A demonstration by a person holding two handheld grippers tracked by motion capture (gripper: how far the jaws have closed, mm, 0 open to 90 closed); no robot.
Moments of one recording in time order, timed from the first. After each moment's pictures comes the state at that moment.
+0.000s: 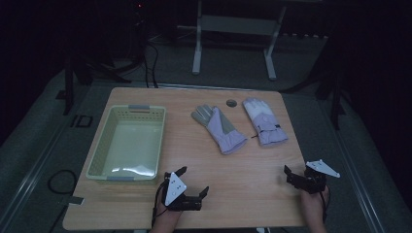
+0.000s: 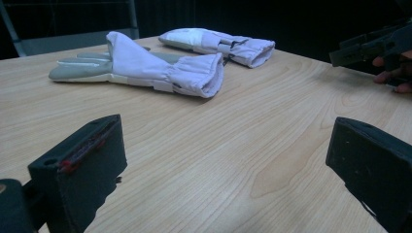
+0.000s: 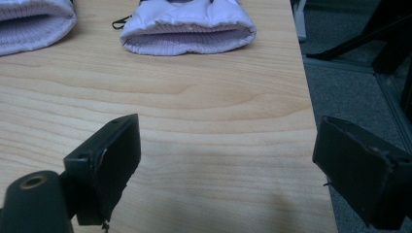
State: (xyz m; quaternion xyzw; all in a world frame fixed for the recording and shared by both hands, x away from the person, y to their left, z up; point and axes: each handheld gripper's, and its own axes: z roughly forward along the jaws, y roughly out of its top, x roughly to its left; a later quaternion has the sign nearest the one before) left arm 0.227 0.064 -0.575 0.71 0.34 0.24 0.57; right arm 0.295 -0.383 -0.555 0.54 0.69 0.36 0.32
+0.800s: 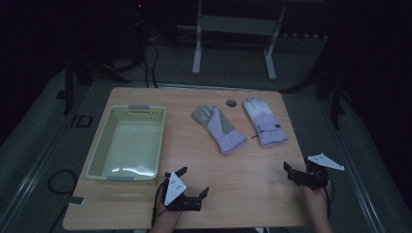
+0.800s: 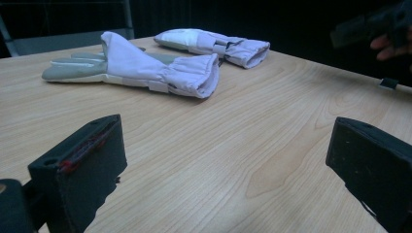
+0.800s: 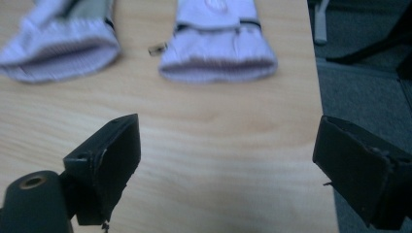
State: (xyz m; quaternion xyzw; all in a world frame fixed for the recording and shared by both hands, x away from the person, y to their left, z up) left arm 0.227 0.064 -0.575 0.71 0.33 0.23 0.58; right arm 0.296 -0.373 -0.513 0.53 0.71 0.38 0.29
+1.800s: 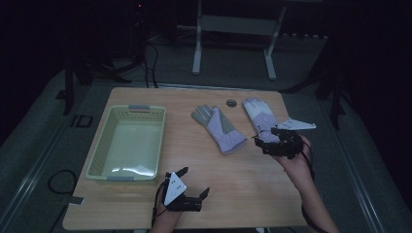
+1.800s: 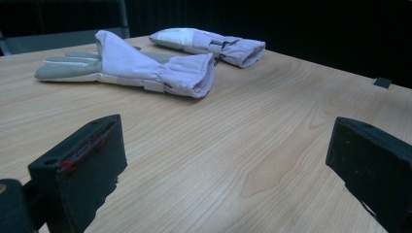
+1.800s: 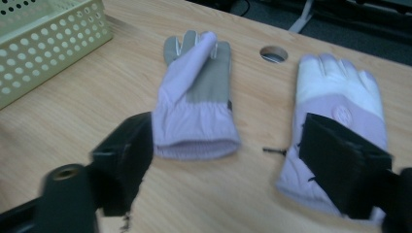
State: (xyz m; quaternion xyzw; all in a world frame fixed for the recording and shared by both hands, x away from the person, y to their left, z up) left arm 0.227 0.064 -0.575 0.71 0.33 0.22 0.58; right arm 0.355 -0.270 -0.433 0.40 0.80 0.40 0.22
